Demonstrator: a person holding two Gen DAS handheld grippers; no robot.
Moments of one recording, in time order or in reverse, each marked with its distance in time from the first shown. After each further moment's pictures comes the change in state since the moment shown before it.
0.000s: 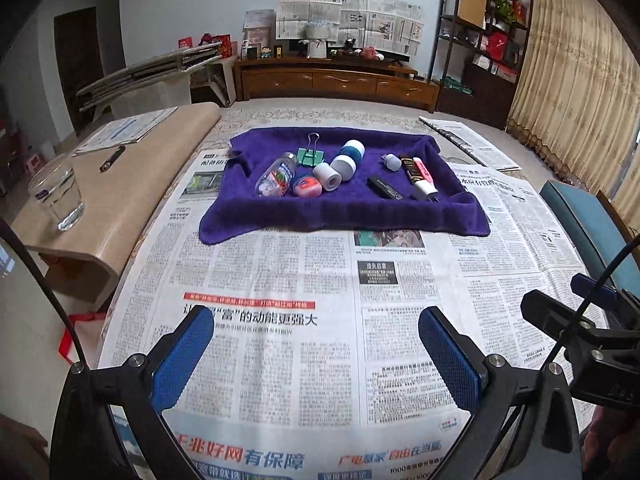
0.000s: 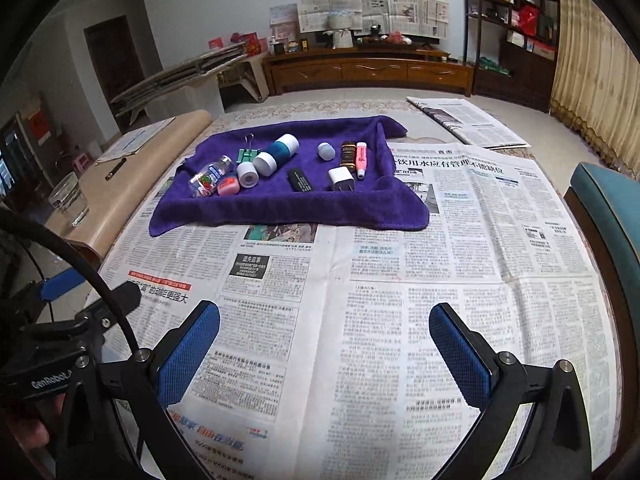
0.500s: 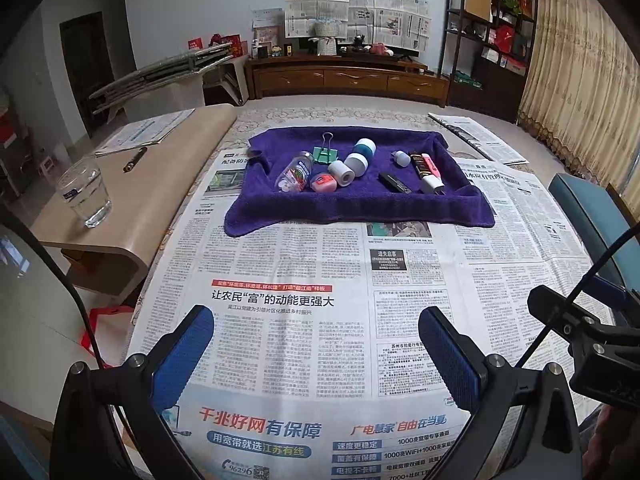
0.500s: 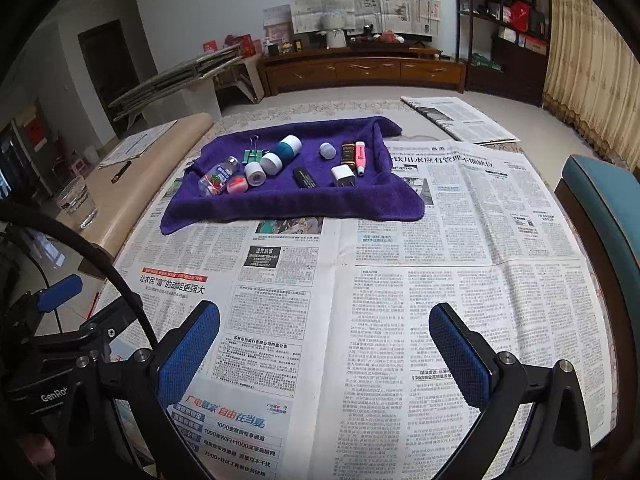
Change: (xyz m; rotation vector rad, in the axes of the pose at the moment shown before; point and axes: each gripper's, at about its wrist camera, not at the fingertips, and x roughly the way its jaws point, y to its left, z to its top) left arm -0.031 0.004 -0.007 0.013 0.011 0.061; right arm -0.025 0.009 -0.008 0.024 0.009 -0.015
